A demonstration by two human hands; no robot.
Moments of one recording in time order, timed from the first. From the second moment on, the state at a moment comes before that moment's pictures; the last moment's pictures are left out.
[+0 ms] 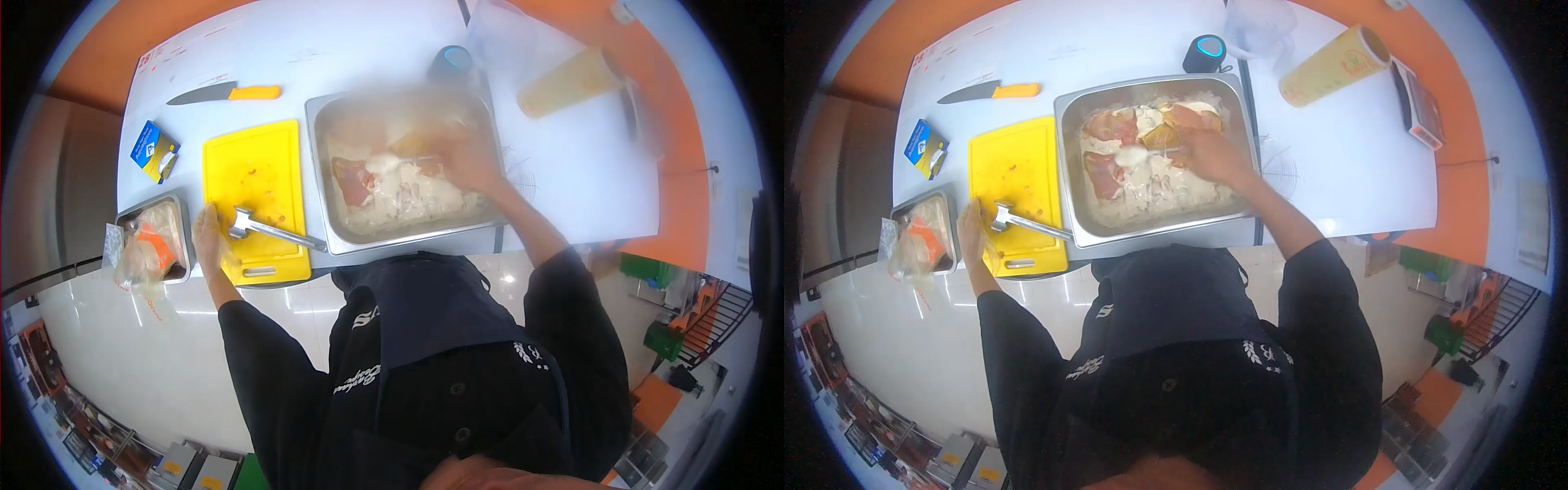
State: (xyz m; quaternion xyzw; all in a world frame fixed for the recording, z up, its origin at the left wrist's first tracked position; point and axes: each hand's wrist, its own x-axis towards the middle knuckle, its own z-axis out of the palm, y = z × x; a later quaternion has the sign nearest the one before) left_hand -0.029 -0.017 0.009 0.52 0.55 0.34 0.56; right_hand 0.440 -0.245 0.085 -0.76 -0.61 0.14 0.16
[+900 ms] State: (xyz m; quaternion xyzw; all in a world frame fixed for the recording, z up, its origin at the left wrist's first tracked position) left_hand -0.037 -0.017 0.001 0.51 0.53 0.36 0.57; right_hand 0.402 -0.243 0.101 -0.78 -0.60 0.17 0.02
